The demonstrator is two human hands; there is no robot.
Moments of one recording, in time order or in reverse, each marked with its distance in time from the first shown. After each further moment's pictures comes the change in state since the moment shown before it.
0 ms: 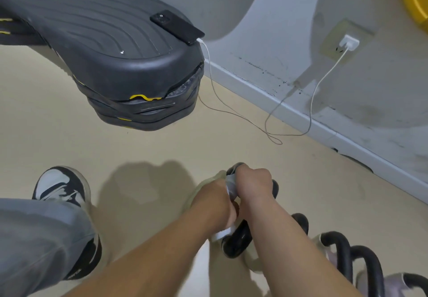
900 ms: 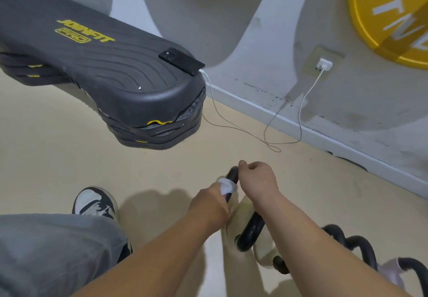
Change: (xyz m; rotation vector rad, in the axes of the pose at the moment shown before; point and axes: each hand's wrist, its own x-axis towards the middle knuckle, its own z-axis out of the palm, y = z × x) left_hand -0.057 -0.013 -0.044 -0.217 -0.002 0.082; right_hand -0.047 -0.026 -0.010 -0.182 0.020 -0.248
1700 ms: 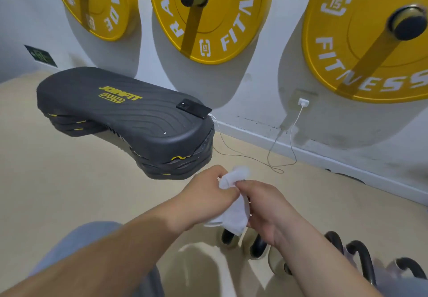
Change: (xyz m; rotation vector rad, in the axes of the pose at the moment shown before) left_hand -0.136 0.098 -0.126 0.011 0.116 0.145; right_hand -0.157 -0.067 -0.063 0.575 -0.392 0.063
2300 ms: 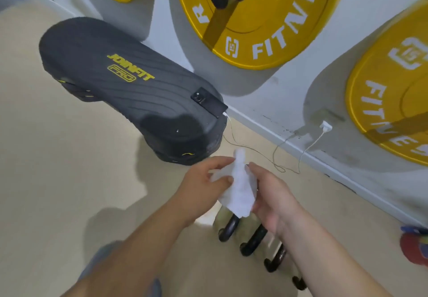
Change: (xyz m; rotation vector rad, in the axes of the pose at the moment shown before) left_hand 0.070 0.075 -0.115 -0.532 0.036 -0.111; right_hand 0.036 -0.185 0.038 -0.012 0.008 0.314
